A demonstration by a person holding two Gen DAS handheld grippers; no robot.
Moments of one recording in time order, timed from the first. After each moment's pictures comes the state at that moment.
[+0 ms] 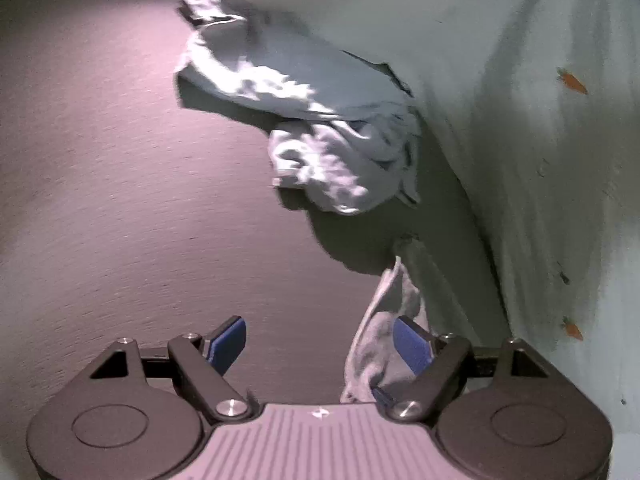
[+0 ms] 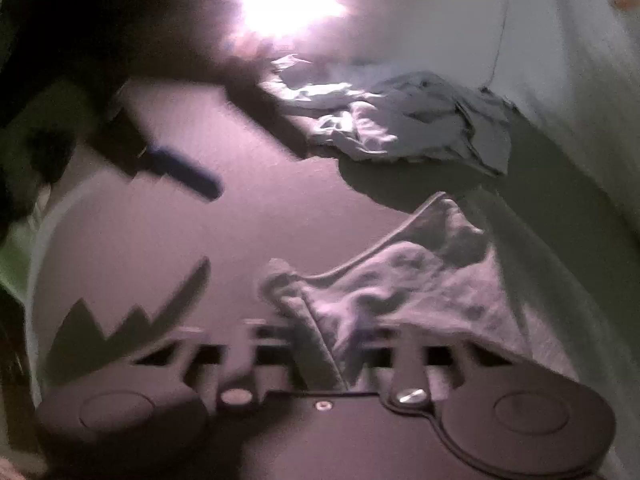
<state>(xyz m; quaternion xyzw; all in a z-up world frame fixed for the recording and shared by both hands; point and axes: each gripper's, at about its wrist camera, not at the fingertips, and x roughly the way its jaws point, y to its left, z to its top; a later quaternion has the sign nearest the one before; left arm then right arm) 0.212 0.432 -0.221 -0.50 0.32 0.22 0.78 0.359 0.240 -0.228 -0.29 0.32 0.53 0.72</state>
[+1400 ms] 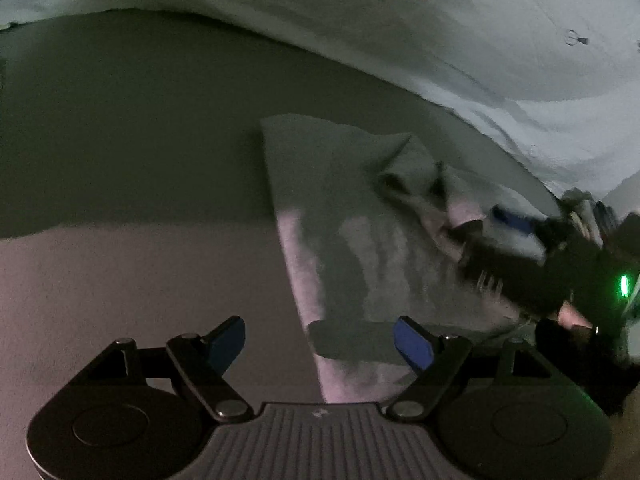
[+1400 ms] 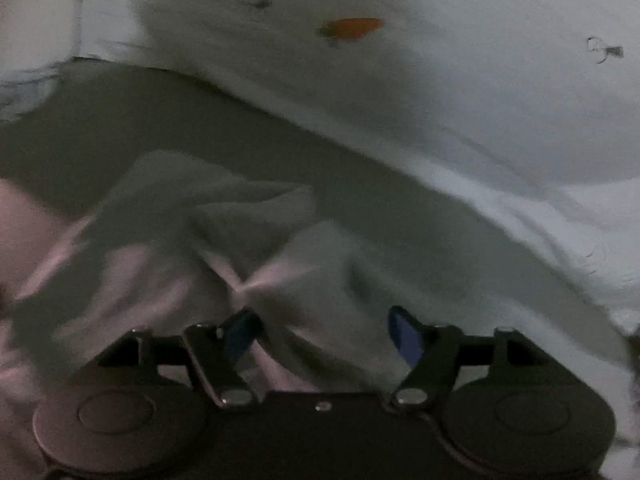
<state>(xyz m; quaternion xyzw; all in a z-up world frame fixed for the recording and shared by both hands) 0.419 0.170 -0.217 -0.18 0.51 -0.08 0.84 0.515 -0.089 -0.196 -0.21 0.32 0.10 0.92</state>
